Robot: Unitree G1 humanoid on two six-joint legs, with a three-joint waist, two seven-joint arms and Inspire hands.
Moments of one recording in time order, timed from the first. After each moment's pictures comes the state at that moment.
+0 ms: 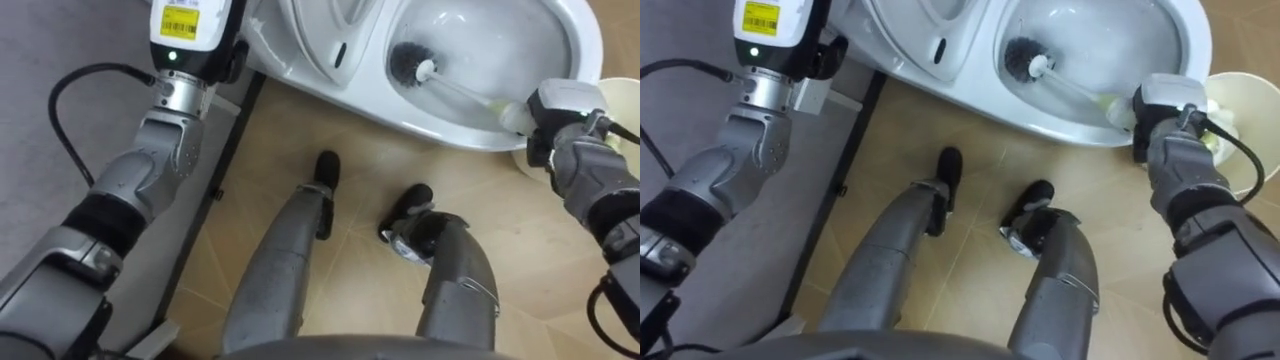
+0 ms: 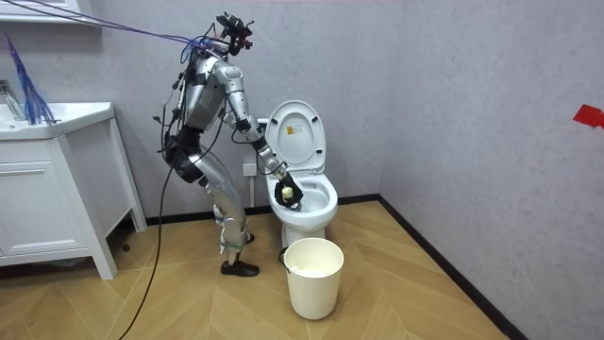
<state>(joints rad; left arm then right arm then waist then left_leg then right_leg) -0.43 0.49 -0.51 0.49 0.83 -0.04 0.72 -0.53 -0.58 0.59 1.08 -0.64 0.11 -0.19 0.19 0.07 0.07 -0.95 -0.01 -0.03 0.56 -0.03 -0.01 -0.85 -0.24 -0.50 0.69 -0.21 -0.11</state>
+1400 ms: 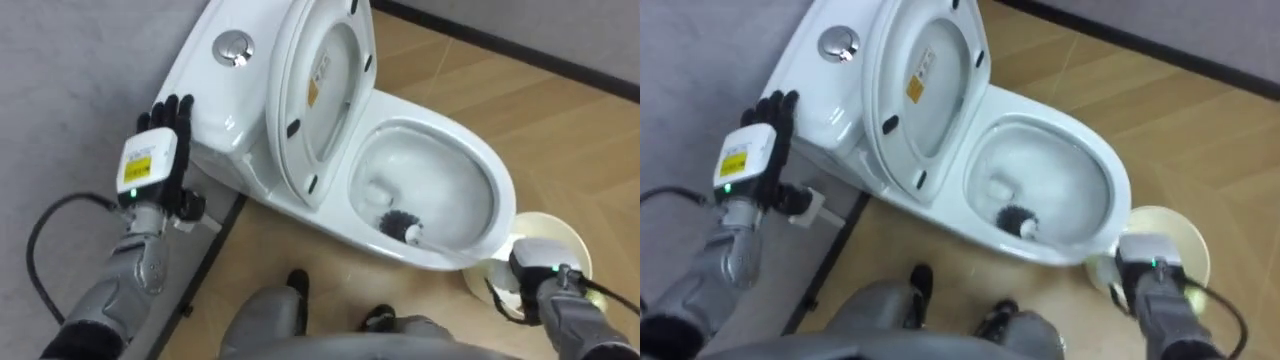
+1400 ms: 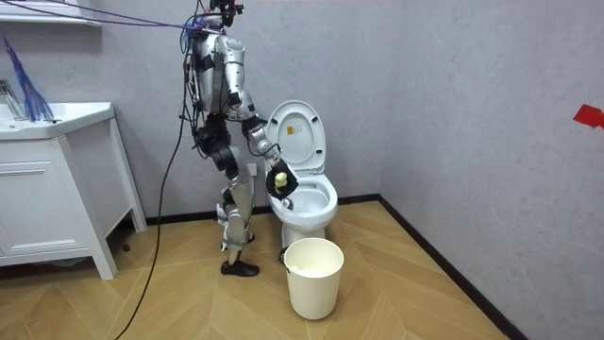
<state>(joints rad) 0.14 0.43 -0.25 0.47 0.70 -0.04 0.46 0.06 -0.46 0.44 1.00 -0.88 0.14 -0.14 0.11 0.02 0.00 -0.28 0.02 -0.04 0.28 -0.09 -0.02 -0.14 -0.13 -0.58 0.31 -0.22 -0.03</state>
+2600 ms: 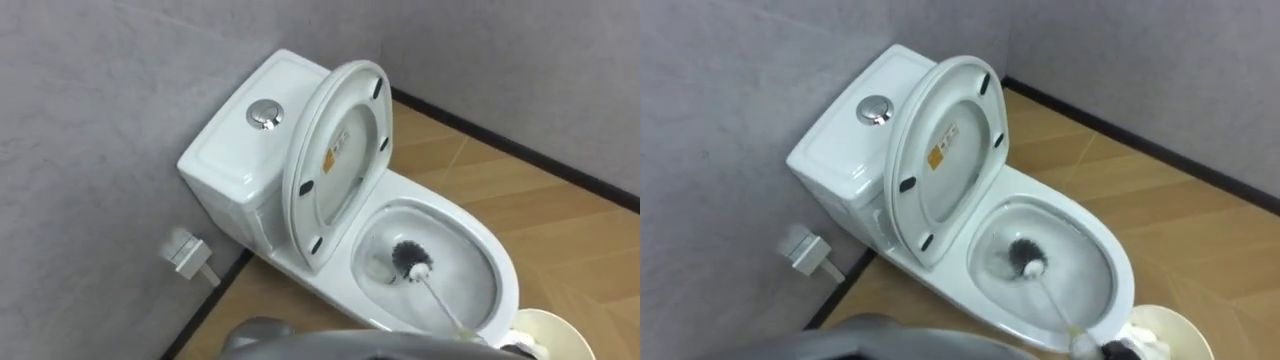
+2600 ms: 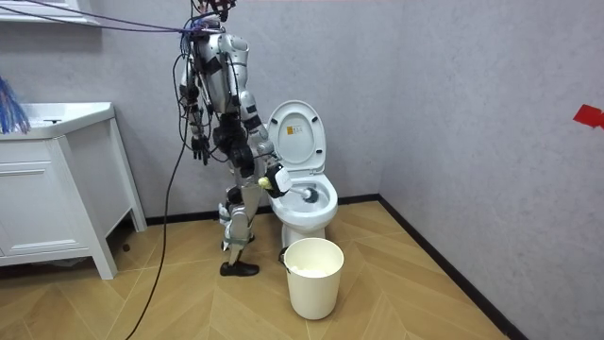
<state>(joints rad) 0.46 0.18 0.13 0.94 0.32 0.05 0.30 0.20 -0.29 0.01 1.09 -0.28 0.09 -0.04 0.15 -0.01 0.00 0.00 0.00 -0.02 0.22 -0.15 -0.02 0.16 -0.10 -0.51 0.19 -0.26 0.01</state>
